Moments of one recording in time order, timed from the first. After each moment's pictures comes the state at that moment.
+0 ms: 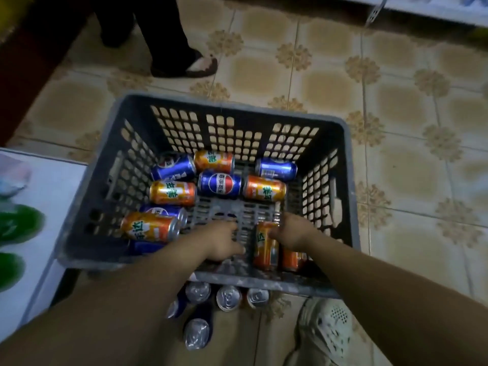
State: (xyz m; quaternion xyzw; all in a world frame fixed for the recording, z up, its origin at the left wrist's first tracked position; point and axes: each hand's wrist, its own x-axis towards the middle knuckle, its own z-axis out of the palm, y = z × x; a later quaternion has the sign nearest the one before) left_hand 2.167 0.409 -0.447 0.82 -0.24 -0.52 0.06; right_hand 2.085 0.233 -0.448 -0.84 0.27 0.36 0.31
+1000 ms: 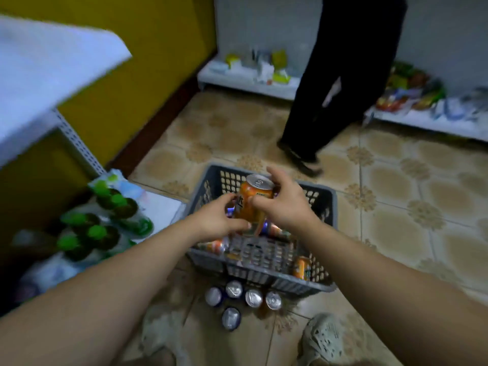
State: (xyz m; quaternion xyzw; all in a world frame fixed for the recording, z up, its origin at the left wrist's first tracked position) left_hand 2.132 0.510 -0.175 0.83 -0.14 -0.36 0.41; right_hand 2.078 0.347 -0.150 -0.85 0.17 -0.01 0.49
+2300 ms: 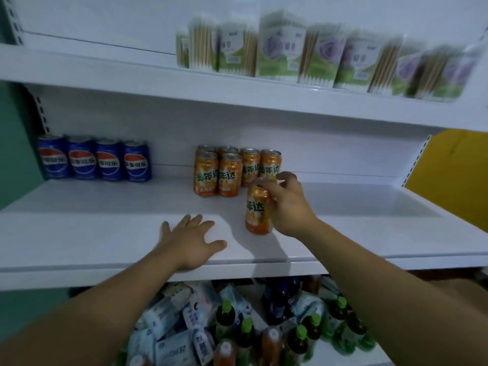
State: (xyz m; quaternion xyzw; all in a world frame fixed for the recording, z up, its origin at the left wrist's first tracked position) left_hand 1.778 1.023 0.042 0.92 0.37 -0.03 0.11; right_hand 1.952 0.883 0.104 -0.81 -0.51 -0.04 0.29
